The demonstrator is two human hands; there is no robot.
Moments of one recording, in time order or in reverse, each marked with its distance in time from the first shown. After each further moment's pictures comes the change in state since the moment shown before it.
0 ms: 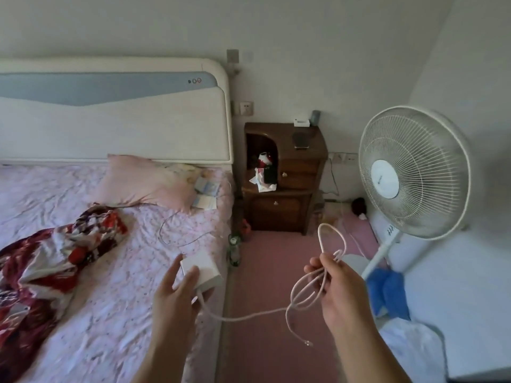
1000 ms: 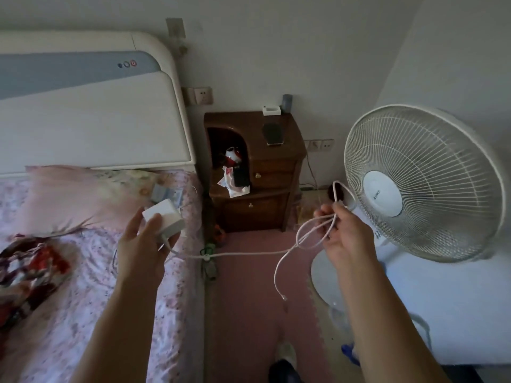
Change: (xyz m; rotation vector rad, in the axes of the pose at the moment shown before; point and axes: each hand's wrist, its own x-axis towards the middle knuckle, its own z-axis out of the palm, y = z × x) left_hand 0.263 0.043 0.135 -0.060 -0.020 -0.012; right_hand 0.221 -0.102 0.093 0.235 0.134 -0.024
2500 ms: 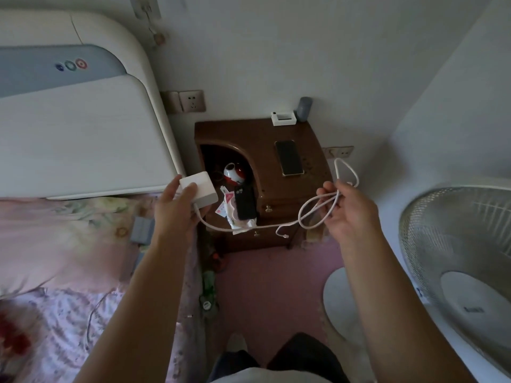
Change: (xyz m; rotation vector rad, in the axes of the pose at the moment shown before) left_hand 0.315 0.015 0.214 0.147 -0.100 -0.187; right_hand 0.243 -0.027 0.243 -0.074 0.136 0.027
